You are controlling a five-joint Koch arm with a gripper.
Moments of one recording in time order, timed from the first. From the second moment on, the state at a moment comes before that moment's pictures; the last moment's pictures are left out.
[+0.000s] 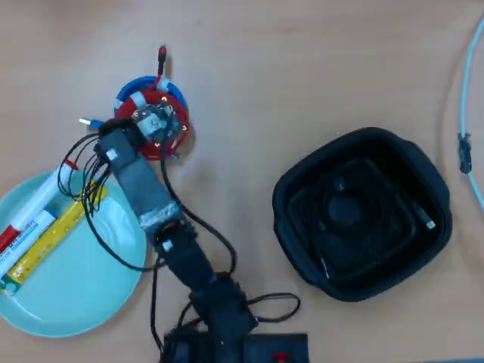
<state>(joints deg) 59.2 61.0 56.5 71.4 18.1</state>
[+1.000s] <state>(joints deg) 62.6 53.3 53.2 77.5 44.0</state>
